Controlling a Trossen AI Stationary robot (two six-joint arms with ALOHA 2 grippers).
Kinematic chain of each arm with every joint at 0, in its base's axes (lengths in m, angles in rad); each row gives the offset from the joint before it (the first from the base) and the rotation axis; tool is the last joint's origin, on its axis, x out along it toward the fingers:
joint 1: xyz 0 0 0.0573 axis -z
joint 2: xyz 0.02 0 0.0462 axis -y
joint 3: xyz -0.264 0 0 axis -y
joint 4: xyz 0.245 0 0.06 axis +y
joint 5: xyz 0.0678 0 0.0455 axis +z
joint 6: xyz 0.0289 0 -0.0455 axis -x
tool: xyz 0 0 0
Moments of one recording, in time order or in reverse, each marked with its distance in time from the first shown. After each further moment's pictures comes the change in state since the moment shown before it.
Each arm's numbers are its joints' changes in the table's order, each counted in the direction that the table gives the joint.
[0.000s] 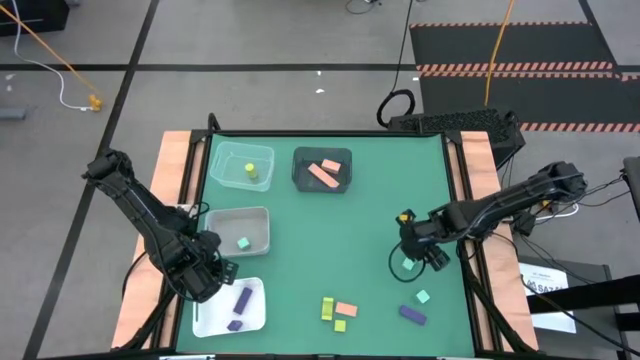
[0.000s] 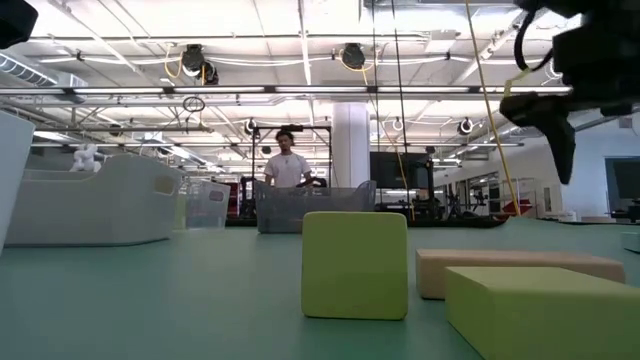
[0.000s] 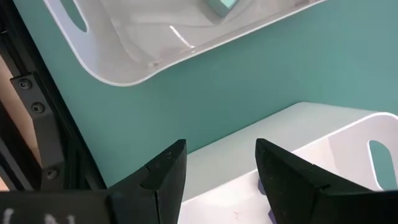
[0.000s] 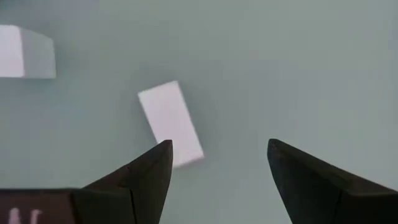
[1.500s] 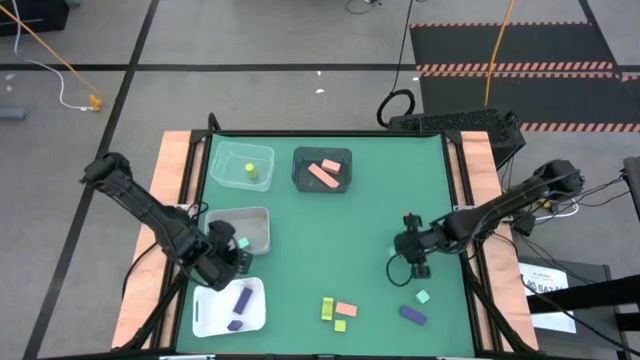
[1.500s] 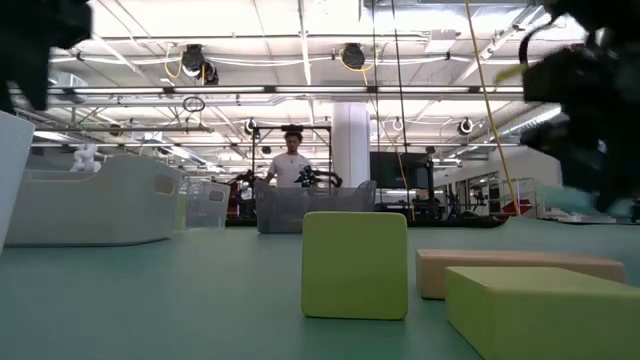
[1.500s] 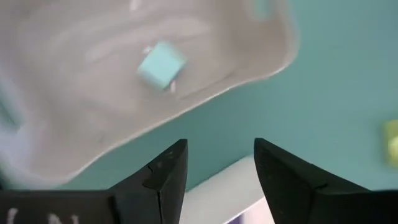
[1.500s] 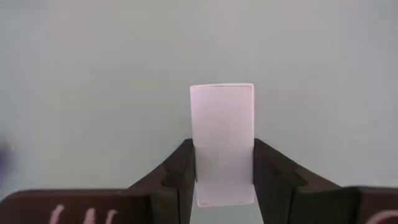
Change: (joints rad) left arm -0.159 0.000 0.000 -0.096 0.185 -0.220; right arm -0.088 0.005 -0.143 -0.314 -0.135 -0.686
